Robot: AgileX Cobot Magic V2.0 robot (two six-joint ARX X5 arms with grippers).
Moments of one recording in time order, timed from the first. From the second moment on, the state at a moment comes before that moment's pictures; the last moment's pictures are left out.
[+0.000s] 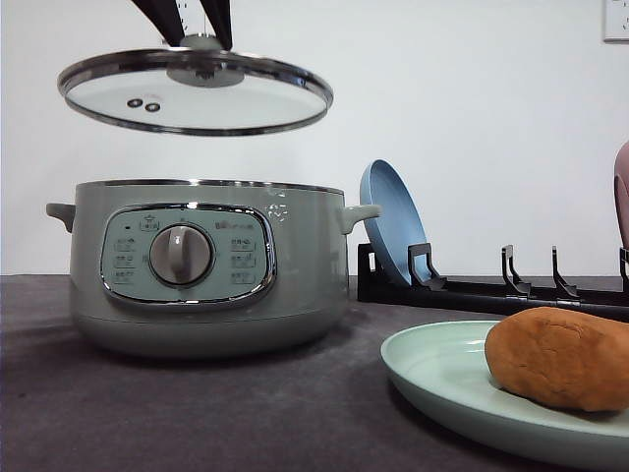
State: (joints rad) left_arx -0.47 1.87 2.25 -1.41 0.03 -0.07; right_arx 0.53 0.62 1.44 -1.17 0.03 0.24
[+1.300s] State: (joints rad) left_arx -0.49 1.88 2.03 -1.26 0.03 -0.04; right_arx 0.53 0.62 1.44 -1.17 0.06 0.24
